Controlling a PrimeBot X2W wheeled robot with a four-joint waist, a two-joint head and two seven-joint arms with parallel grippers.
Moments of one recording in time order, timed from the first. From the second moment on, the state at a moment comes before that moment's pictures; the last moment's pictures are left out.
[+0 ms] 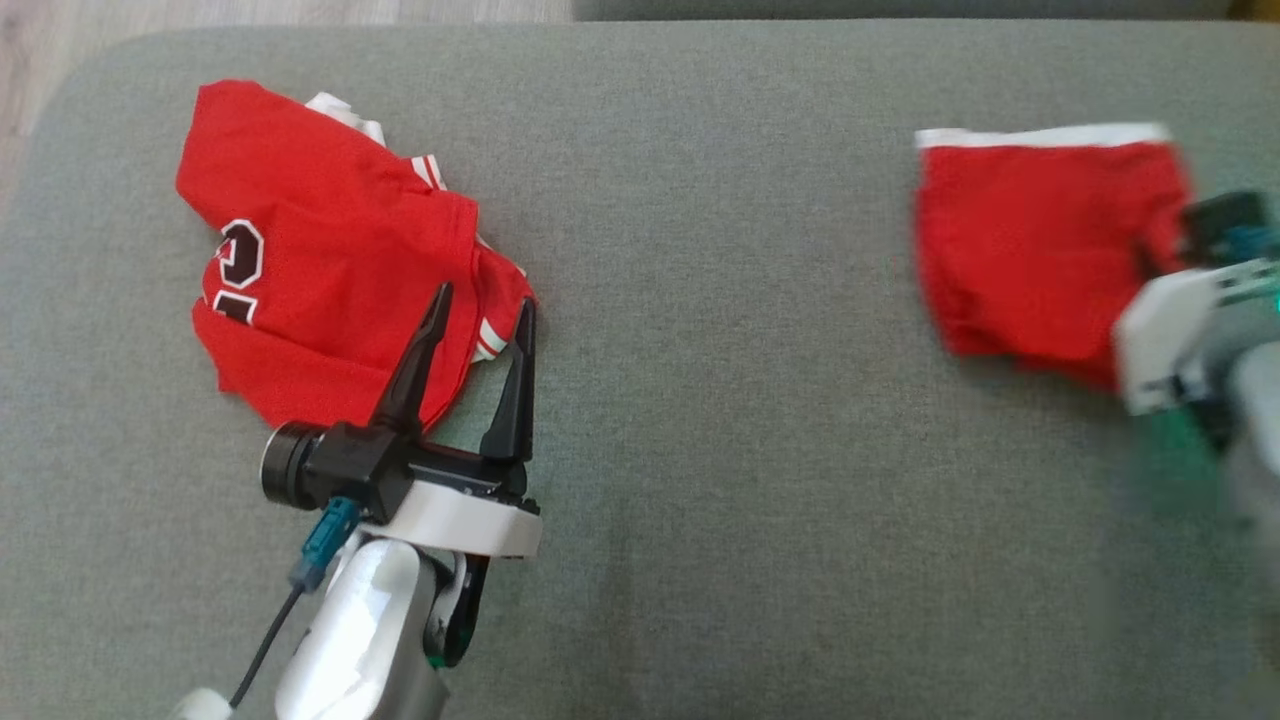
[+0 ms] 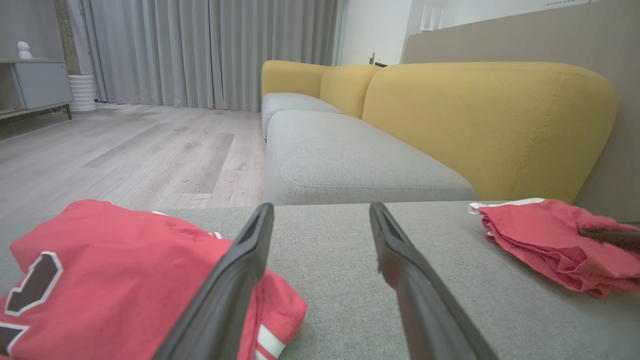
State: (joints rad) left arm -0.30 0.04 -0.32 0.29 -0.22 -0.04 -0.26; right arm -0.71 -0.34 0.14 0.96 -0.08 0.13 0.09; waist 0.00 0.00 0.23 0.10
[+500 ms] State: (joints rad) left arm -0.33 0.04 -0.31 0.28 -0.23 -0.04 -0.26; right arm -0.73 -0.64 0.18 1.00 -0.08 0.13 0.11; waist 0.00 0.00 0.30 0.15
